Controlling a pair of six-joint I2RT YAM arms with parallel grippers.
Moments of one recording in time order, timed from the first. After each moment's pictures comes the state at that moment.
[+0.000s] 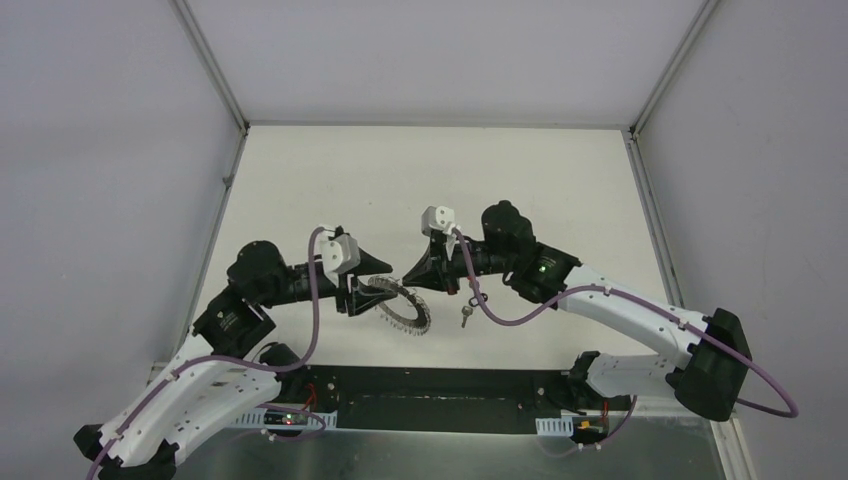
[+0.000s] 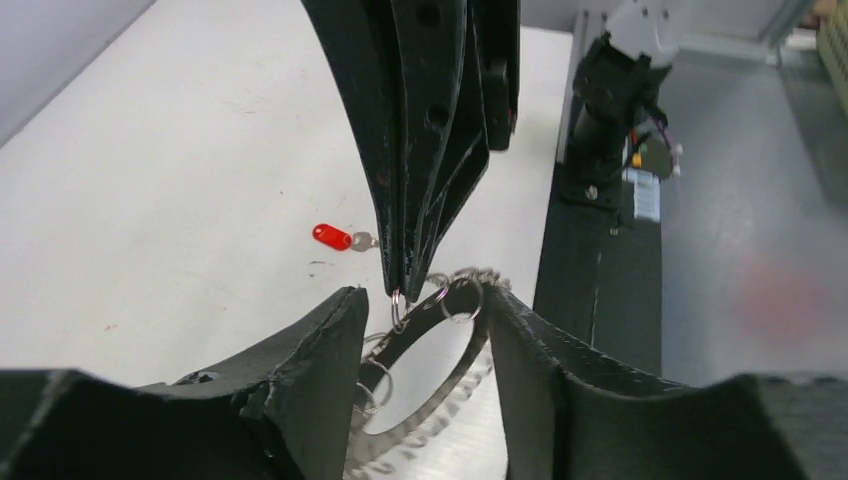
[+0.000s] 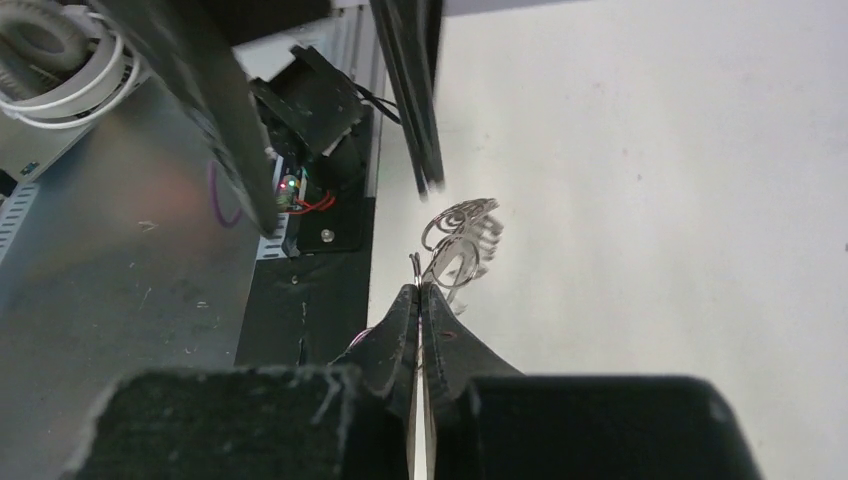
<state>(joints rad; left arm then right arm) -0.69 0.56 0.76 -0.31 0.67 0.18 0.96 1.21 0.95 0.01 -0.68 -0.05</state>
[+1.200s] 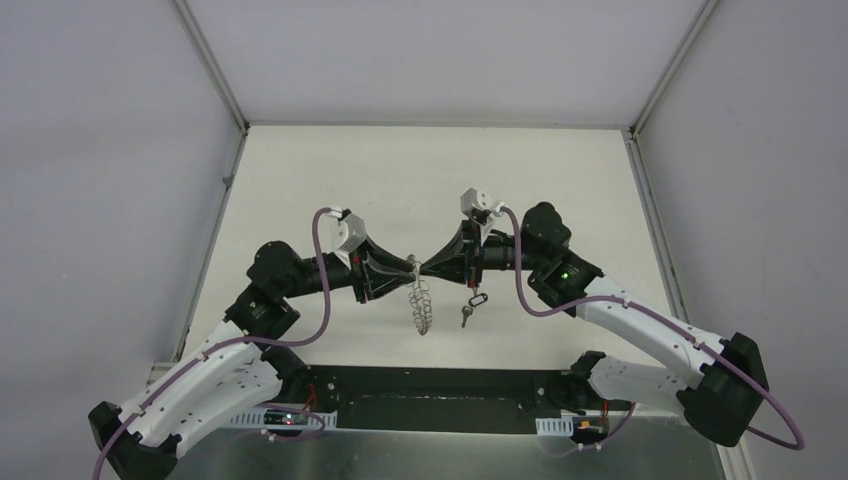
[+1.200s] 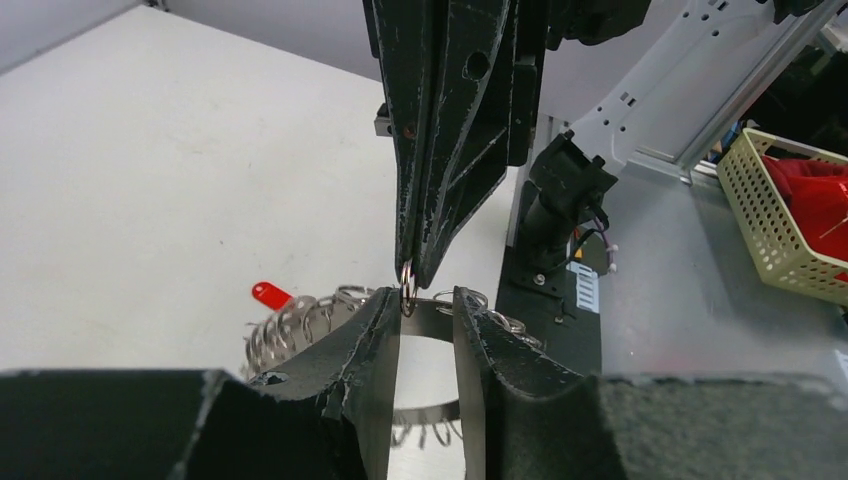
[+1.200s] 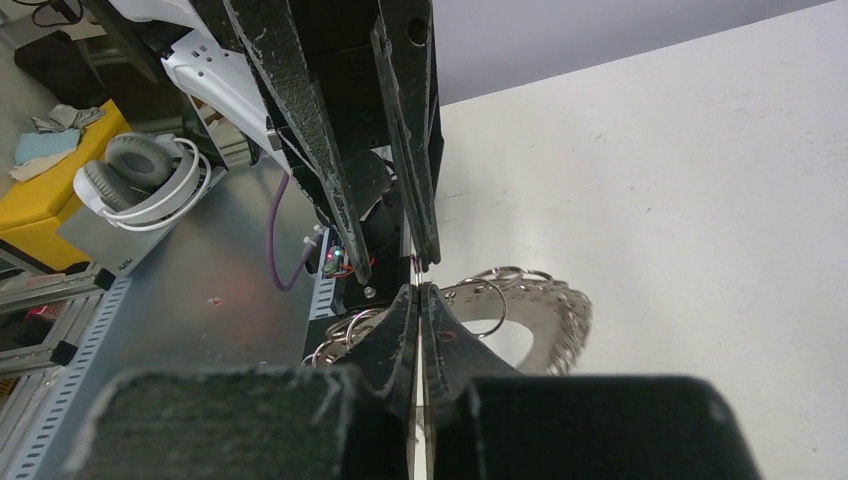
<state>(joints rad) -0.69 0.64 0.61 0.11 0.67 -0.18 0.81 1.08 0.79 0.27 -0.77 0.27</state>
